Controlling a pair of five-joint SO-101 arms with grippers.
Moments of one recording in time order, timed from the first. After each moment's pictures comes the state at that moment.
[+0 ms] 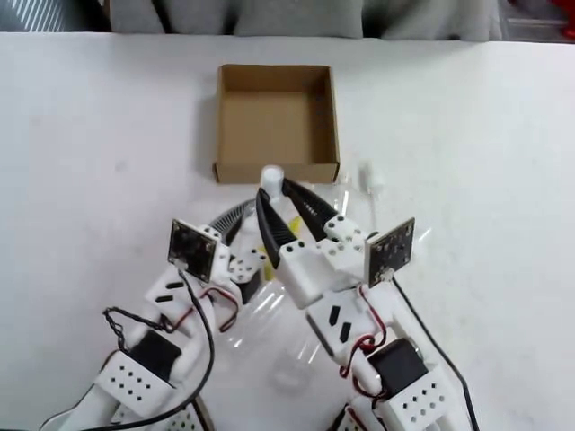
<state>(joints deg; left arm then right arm) 25.3 -79.3 94.9 3.5 8.3 -36.0 -85.6 78.9 12.5 -9.5</state>
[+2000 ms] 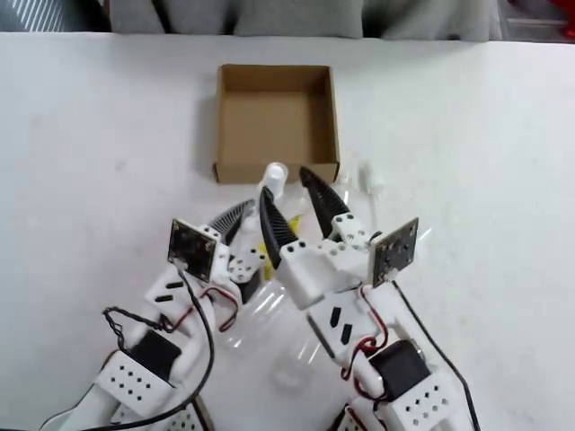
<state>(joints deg) 25.2 -79.3 94.9 3.5 8.3 -35.9 -86.2 77.8 13.9 -11.0</state>
